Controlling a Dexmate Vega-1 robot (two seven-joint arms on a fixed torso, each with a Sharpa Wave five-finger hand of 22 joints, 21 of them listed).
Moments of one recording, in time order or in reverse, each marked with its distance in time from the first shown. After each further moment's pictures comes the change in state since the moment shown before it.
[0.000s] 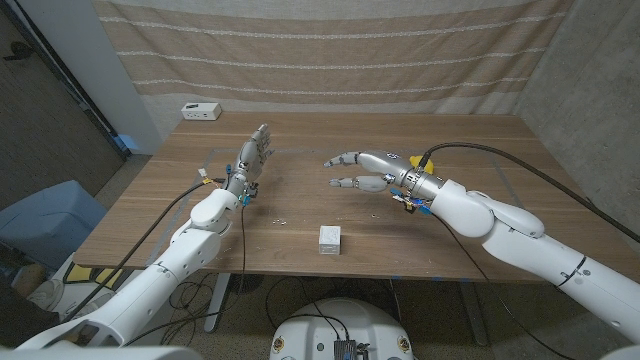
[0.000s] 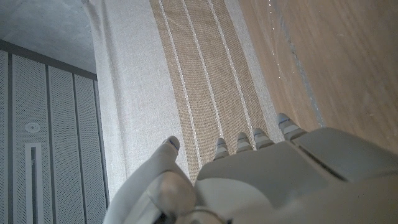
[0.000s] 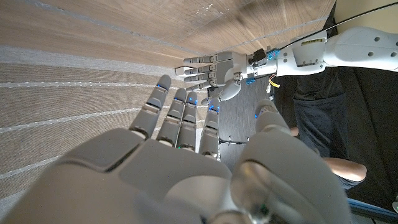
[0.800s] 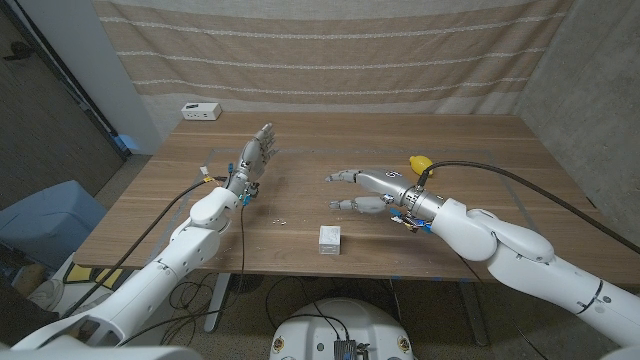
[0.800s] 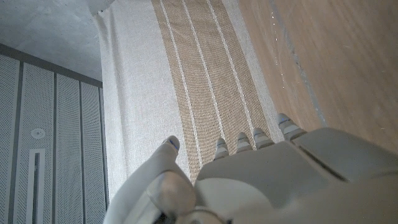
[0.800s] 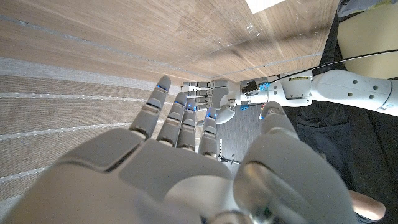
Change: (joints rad) left arm -0.029 0.002 0.016 0.034 -0.009 -0.007 -0.065; left_hand 0.000 0.000 0.004 -0.004 -0.006 0.000 0.000 0.000 0.000 0.000 0.000 0.000 0.000 0.001 0.001 0.000 0.000 0.000 0.000 -0.004 0.004; right arm -0.121 -0.053 0.008 -0.138 -0.107 -0.161 0.013; right_hand -0.041 -0.042 -0.017 0.002 -0.008 -0.138 -0.027 -0.023 0.002 -0.102 -0.023 -0.036 0.005 -0.046 -0.014 -0.026 0.001 -0.013 -0.006 -0.014 0.005
